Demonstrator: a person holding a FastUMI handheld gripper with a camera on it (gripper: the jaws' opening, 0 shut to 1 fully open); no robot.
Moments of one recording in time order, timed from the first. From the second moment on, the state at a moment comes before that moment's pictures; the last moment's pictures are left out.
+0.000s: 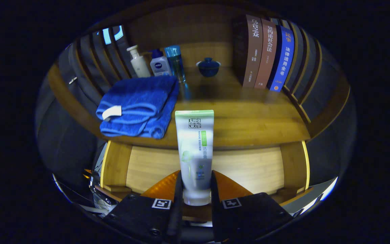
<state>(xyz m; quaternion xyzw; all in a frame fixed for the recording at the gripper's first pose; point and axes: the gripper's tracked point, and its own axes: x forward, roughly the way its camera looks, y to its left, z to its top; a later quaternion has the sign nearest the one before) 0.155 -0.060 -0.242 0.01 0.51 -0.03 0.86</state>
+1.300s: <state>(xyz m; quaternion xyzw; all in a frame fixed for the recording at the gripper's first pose) 0.236 -0.077 -0.230 0.00 0.47 -0.06 0.88</state>
